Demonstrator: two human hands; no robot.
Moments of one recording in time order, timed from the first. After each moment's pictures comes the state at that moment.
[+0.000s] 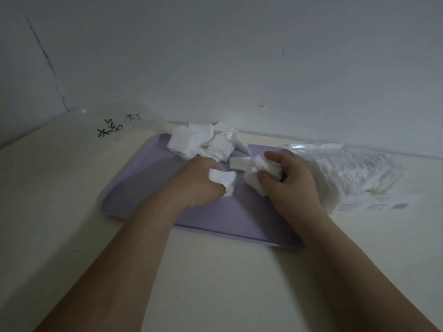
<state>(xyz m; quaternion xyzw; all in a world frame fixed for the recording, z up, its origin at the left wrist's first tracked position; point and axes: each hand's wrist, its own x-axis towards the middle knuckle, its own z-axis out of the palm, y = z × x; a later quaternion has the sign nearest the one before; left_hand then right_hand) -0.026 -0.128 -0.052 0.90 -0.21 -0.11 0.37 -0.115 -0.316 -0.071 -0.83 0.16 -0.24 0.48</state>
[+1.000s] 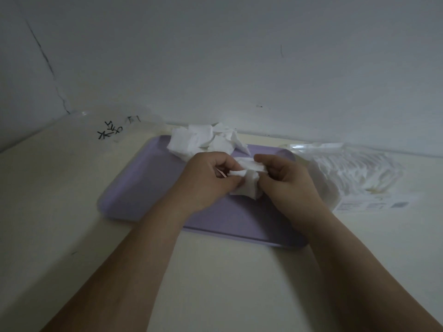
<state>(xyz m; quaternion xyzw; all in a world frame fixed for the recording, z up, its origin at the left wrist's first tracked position) -0.029 -0.142 -0.062 0.79 -0.28 -0.07 0.55 -0.114 -0.319 -0.074 -0.80 0.12 -0.17 0.57</state>
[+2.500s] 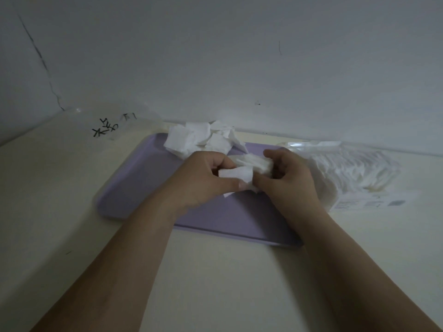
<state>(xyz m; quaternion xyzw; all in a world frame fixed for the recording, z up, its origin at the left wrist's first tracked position) -0.028 -0.137 -0.058 0.79 -0.28 -0.13 0.53 -0.113 -0.320 -0.073 -0.81 0.15 -0.22 0.52</state>
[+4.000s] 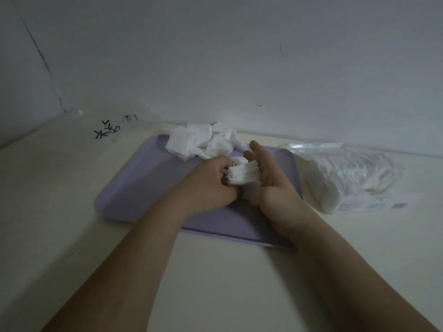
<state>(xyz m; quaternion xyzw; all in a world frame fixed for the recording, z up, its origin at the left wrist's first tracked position) -0.027 -0.144 -0.062 0.82 -0.29 -0.15 0.47 -0.106 -0.295 -0.079 -0.70 0.07 -0.10 0.70</state>
